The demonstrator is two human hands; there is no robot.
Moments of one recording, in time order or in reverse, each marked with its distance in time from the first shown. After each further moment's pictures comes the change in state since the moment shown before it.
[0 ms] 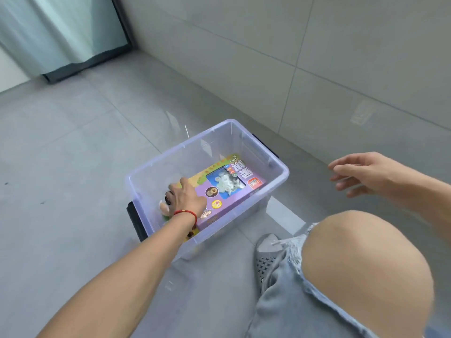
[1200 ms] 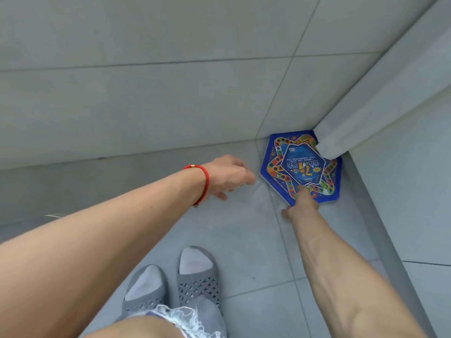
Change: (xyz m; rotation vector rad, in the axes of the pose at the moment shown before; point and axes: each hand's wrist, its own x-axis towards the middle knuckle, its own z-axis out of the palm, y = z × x) left_hand -0.332 0.400 0.258 0.369 -1.330 0.834; right_hand -0.100 0.454 -0.106 1.578 1.412 0.940
